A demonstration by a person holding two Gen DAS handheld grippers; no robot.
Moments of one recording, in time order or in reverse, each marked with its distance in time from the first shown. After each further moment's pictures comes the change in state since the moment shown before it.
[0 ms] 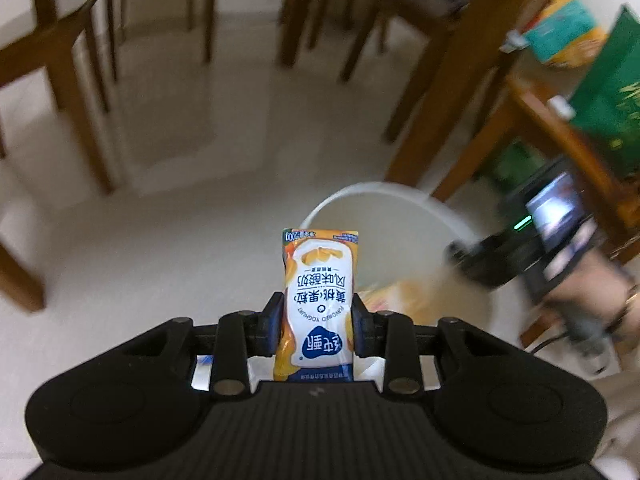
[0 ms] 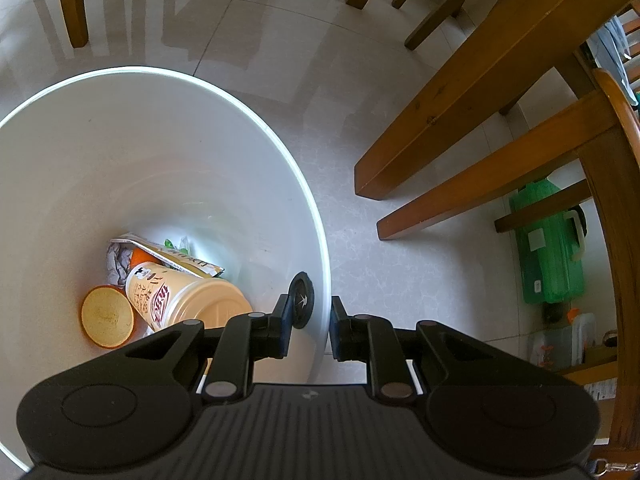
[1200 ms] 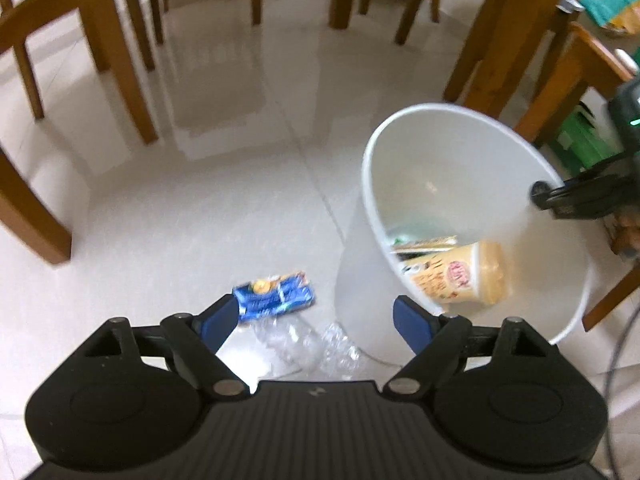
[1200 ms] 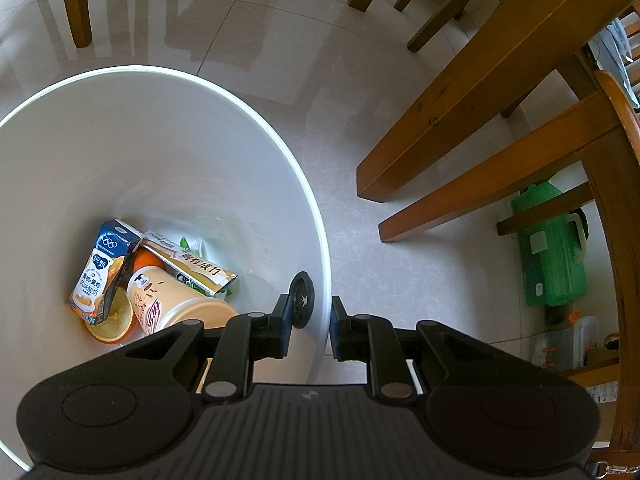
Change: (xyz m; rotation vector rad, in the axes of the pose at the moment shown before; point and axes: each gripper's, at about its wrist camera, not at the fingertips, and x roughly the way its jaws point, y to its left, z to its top) left arm 0.063 0.030 -0.072 -0.066 0.091 0.192; right arm 0.002 0.000 -0.001 -0.009 -0.007 0.006
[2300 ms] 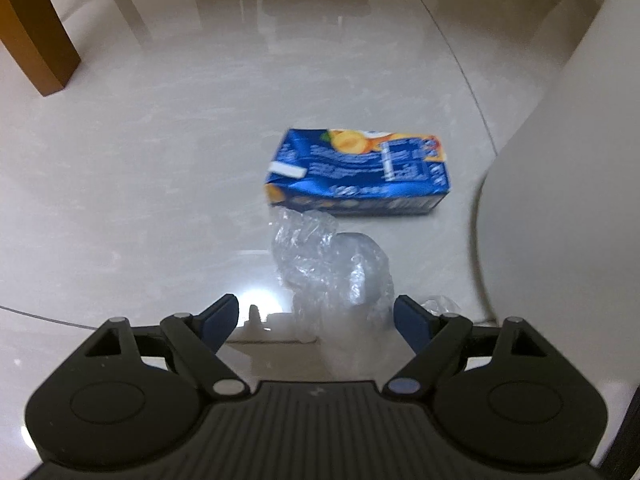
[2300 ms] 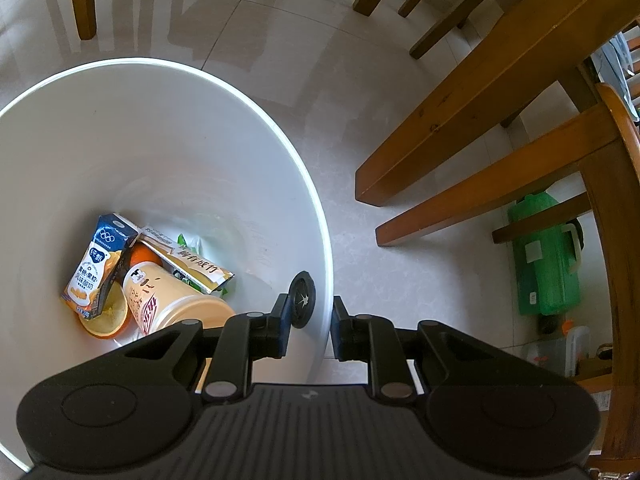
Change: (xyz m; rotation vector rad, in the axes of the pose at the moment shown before) left arm 0.195 0.045 -0.103 -0.247 0.171 0.177; right arm -0.002 0.005 0.000 -0.030 -0.009 -0.020
